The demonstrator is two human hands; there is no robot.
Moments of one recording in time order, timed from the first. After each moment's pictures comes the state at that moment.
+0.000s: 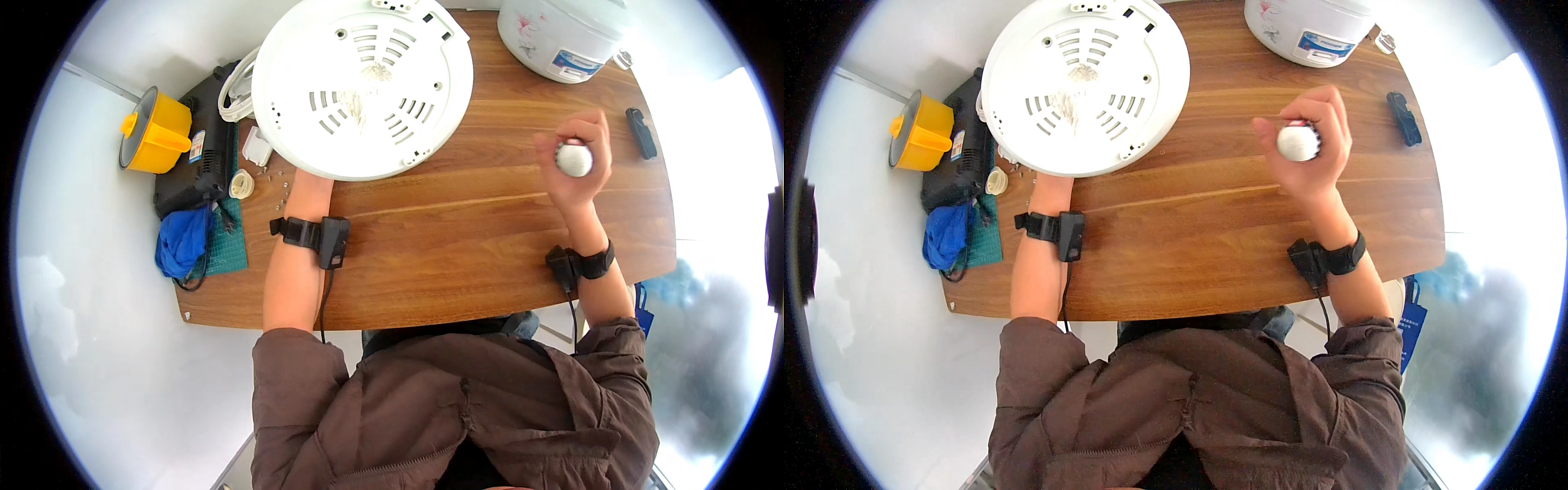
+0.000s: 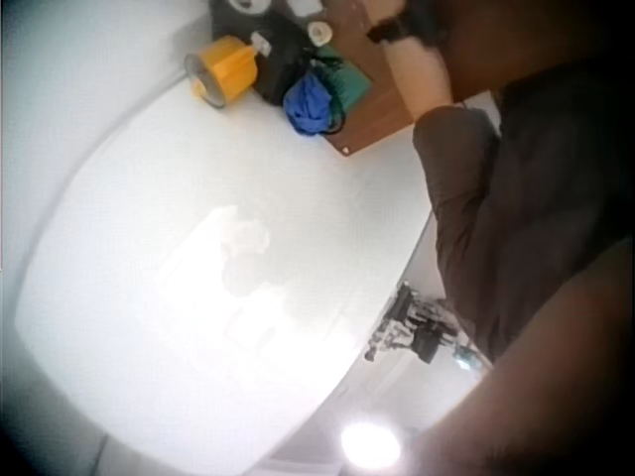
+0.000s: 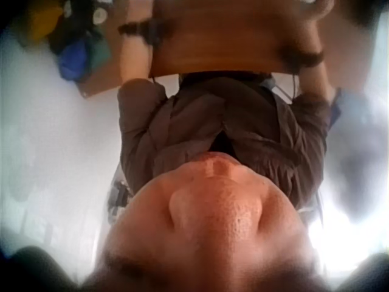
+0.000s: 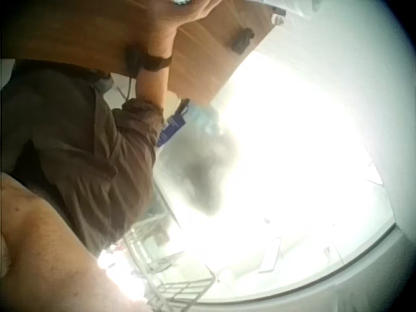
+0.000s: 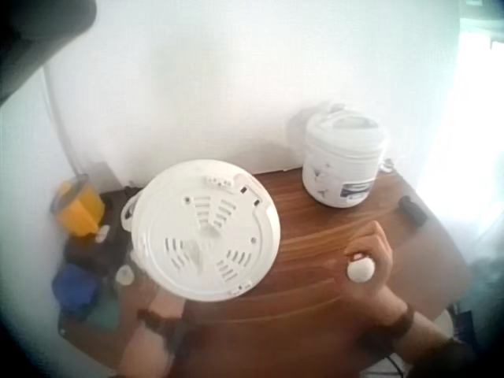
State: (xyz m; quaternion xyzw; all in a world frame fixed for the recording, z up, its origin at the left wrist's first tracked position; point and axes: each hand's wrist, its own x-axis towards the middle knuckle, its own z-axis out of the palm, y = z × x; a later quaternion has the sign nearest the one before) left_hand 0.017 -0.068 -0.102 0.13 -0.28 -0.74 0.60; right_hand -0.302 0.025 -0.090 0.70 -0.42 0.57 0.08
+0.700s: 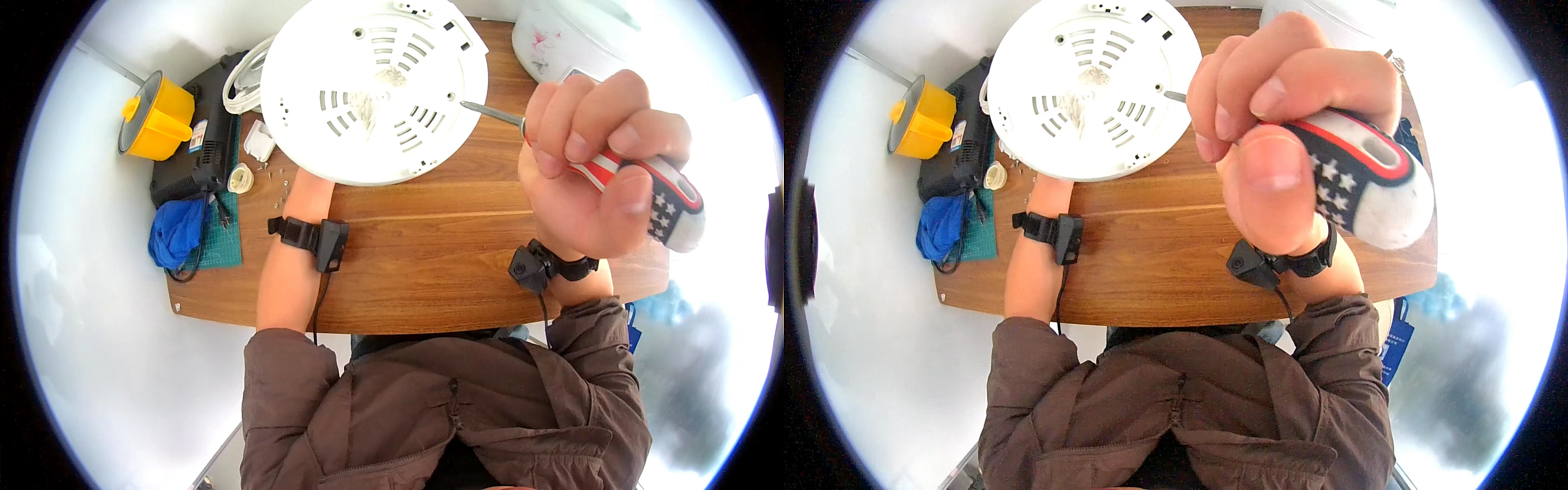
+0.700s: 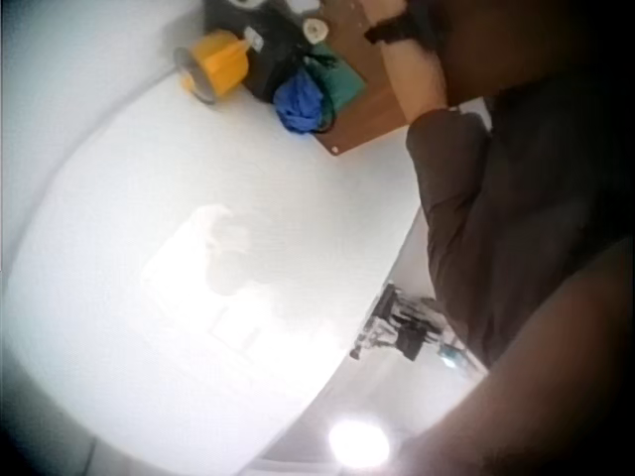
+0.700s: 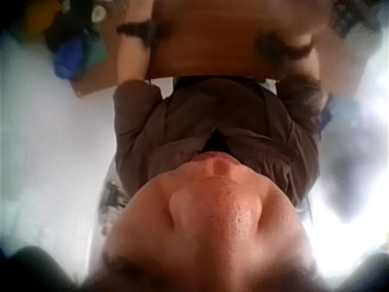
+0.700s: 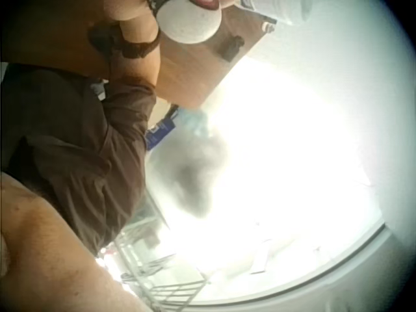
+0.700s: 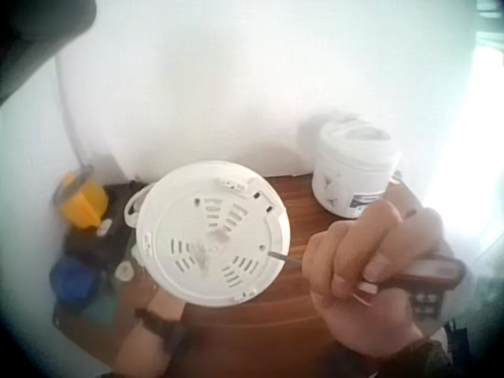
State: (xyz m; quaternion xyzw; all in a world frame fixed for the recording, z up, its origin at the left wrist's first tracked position) left_hand 0.006 -0.094 -0.107 0.16 -0.28 -0.70 0.63; right_hand -0.235 0.001 0.009 0.70 0.02 0.66 -0.28
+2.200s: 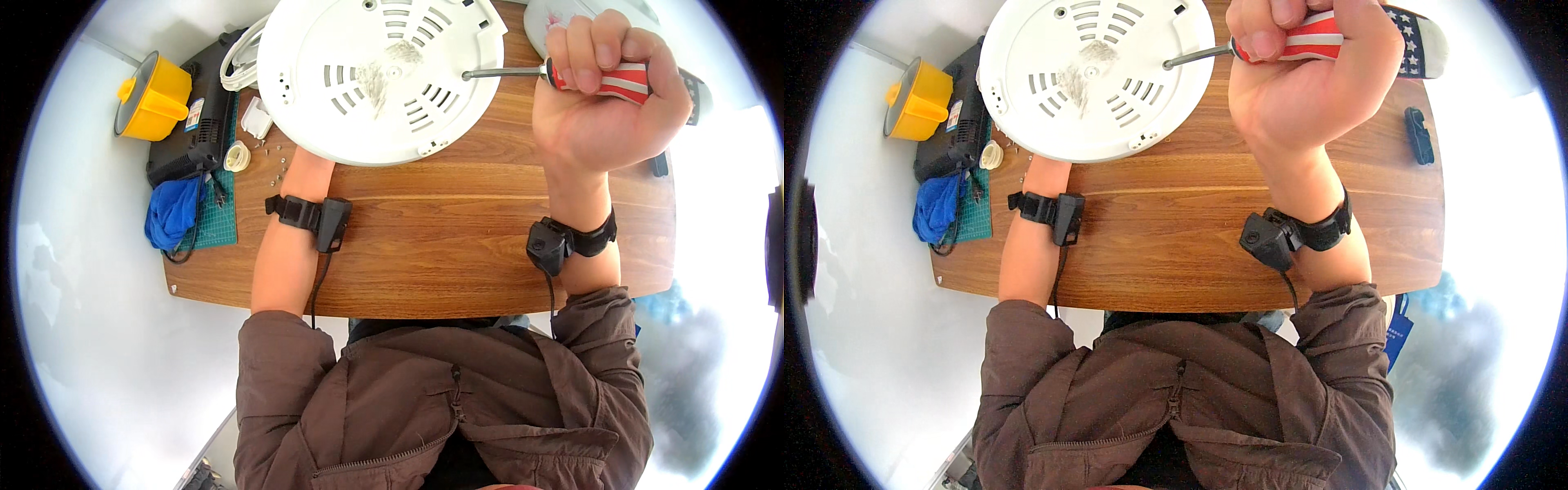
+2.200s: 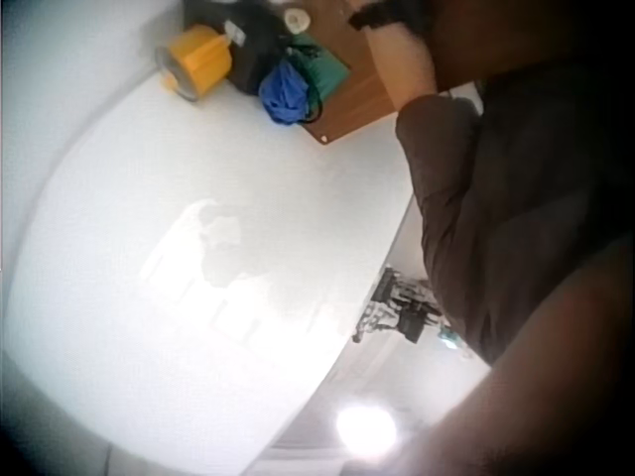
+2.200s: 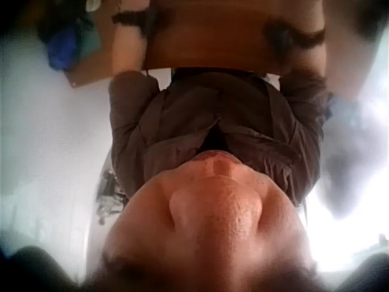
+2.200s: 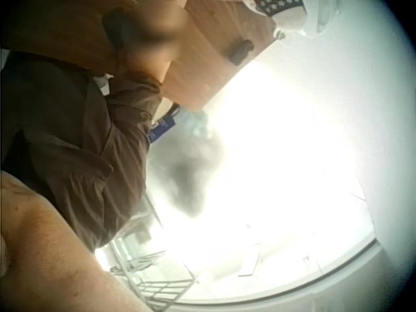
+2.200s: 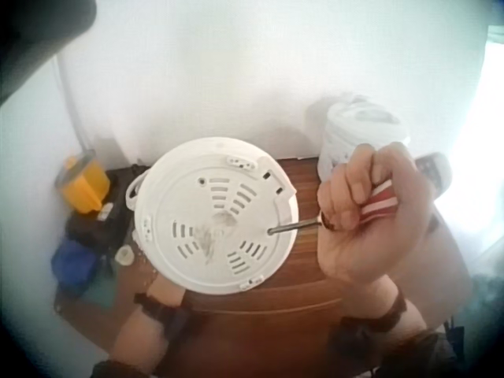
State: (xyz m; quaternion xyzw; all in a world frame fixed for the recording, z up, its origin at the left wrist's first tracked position) left_hand 0.016 -0.091 -0.116 0.17 -0.29 -0.67 0.66; right_hand -0.209 -0.027 0.015 0.41 -0.09 0.84 -0.36
